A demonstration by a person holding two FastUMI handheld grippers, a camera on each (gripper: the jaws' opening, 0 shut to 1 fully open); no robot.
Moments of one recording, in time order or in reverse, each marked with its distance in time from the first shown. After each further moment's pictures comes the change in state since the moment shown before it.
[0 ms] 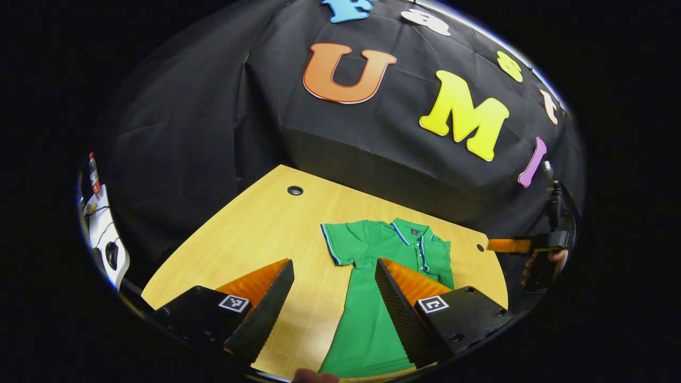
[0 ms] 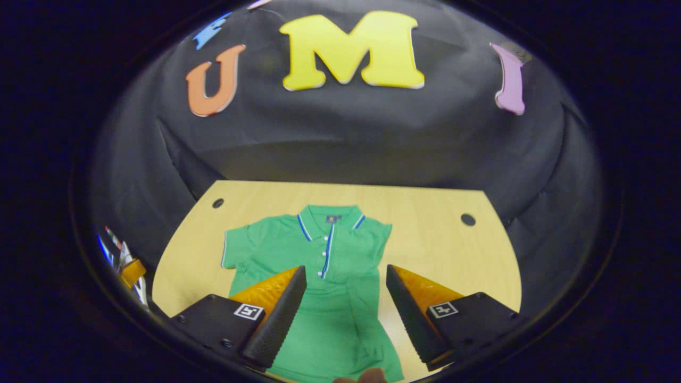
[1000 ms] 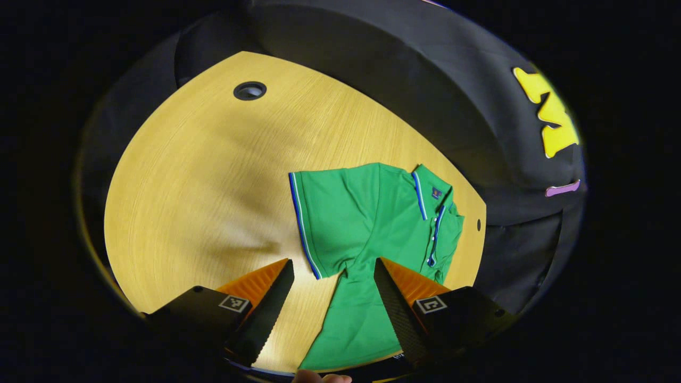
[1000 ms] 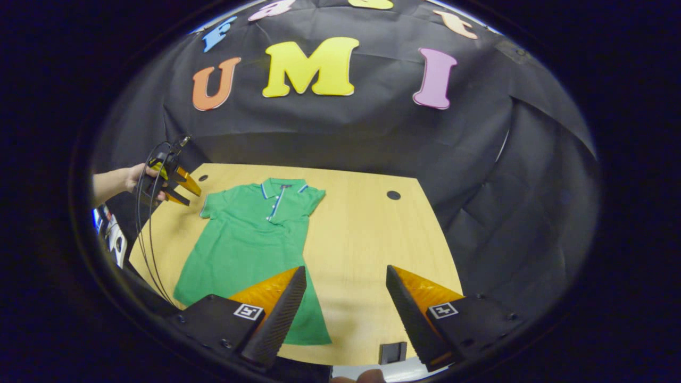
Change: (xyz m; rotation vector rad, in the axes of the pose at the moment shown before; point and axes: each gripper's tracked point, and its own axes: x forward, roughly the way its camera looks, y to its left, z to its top) left arm 0.200 0.000 -0.039 -0.202 0.747 -0.109; right arm -0.152 -0.143 -0.134 0.033 0.065 -0.164
